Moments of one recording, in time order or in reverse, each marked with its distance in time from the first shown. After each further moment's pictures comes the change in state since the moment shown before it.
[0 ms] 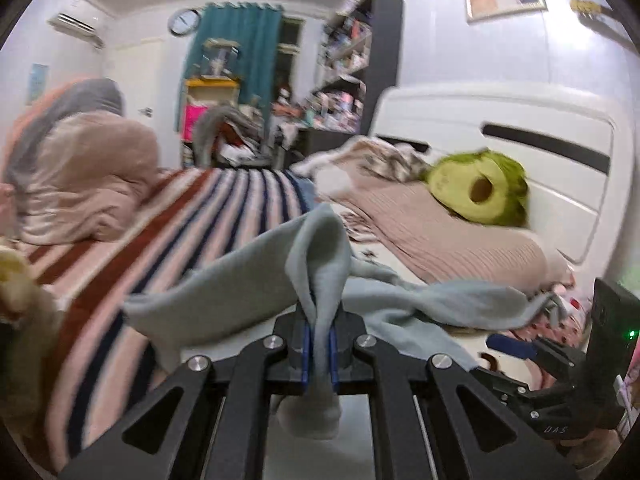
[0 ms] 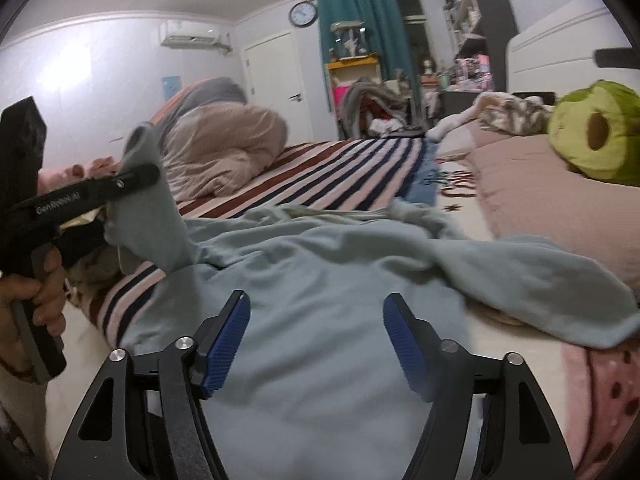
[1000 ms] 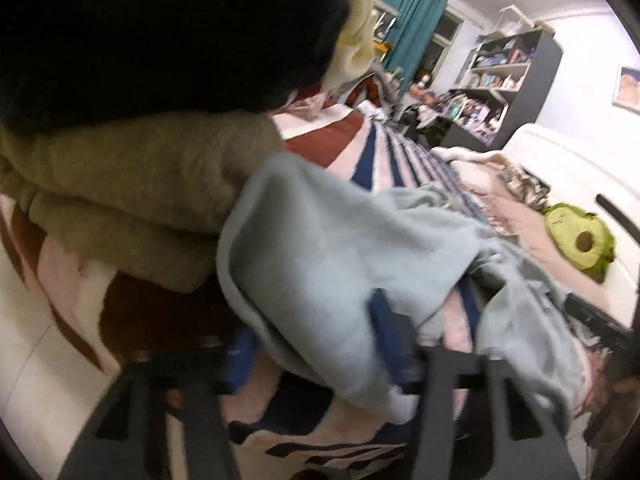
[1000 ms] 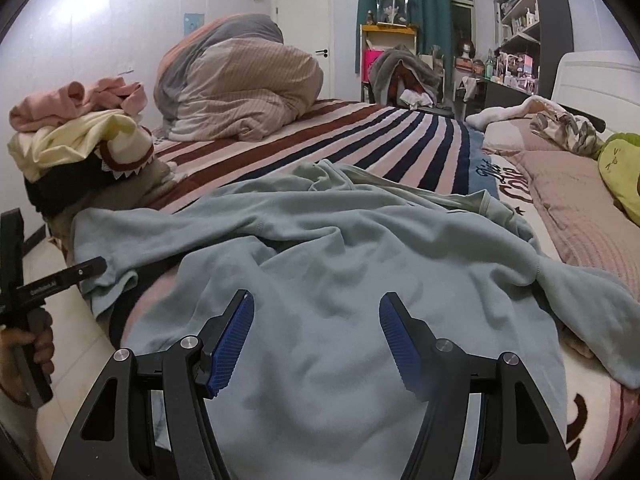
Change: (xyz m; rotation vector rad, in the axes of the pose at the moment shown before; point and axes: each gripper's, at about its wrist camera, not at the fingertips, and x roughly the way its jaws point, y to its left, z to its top) left arm -0.061 0.237 -0.159 -0.453 0.073 0.244; right arm 0.082 0.104 0.008 -0.161 0.177 -0.009
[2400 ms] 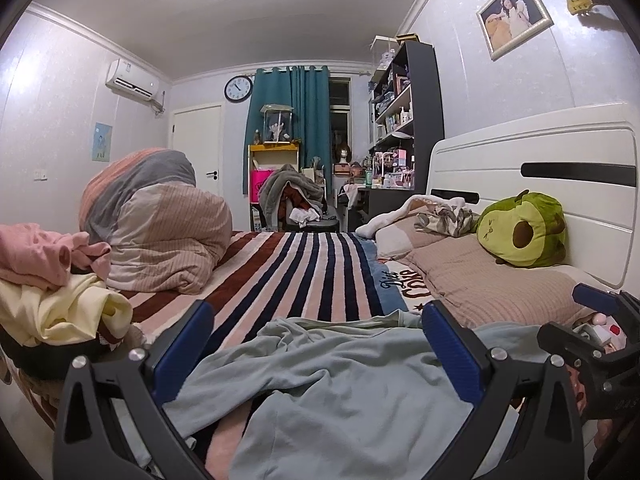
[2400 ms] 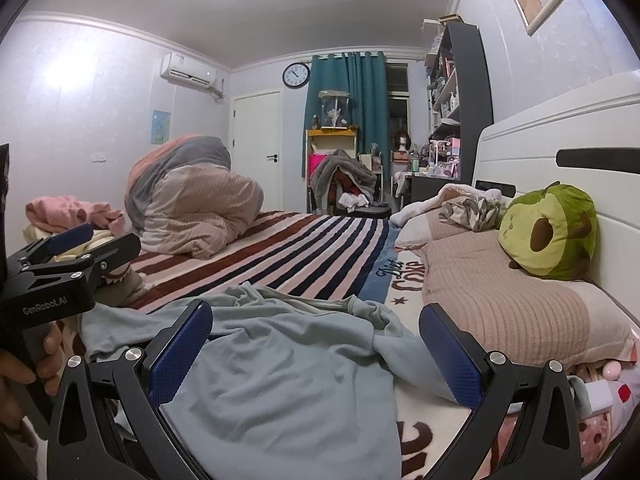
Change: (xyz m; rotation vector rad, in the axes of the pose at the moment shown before) left arm -0.108 -0.293 0.022 0.453 -0.381 0.008; right arm -0.174 -0.069 0.005 0.043 -0.382 -0.170
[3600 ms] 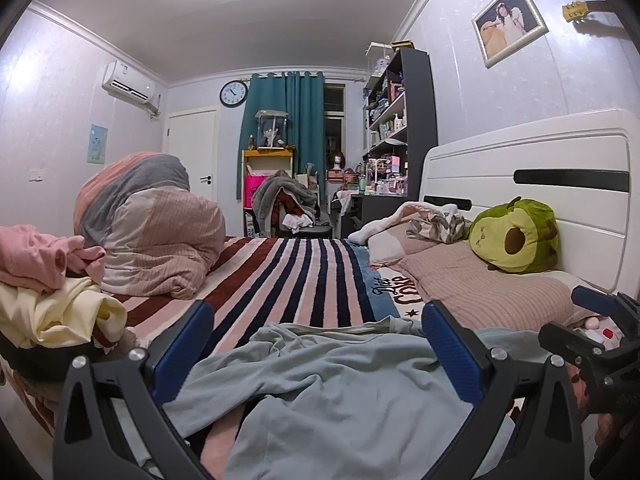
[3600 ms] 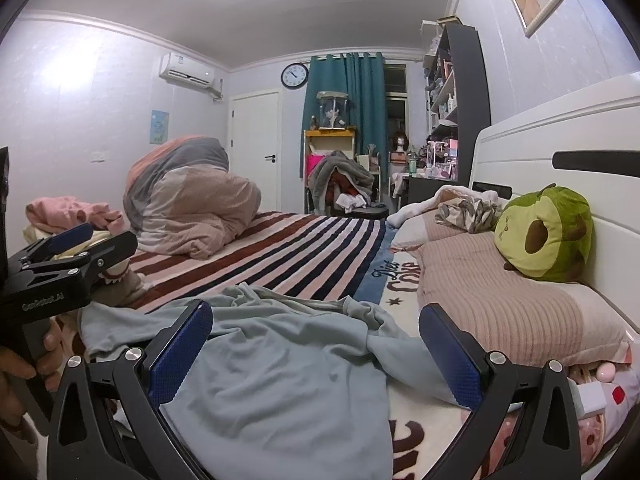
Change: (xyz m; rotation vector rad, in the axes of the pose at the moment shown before) left arm -0.004 -0.001 0.004 -0.009 -0.023 -0.034; right arm -0.012 -0.014 -0.001 0.004 -0.009 -0.006
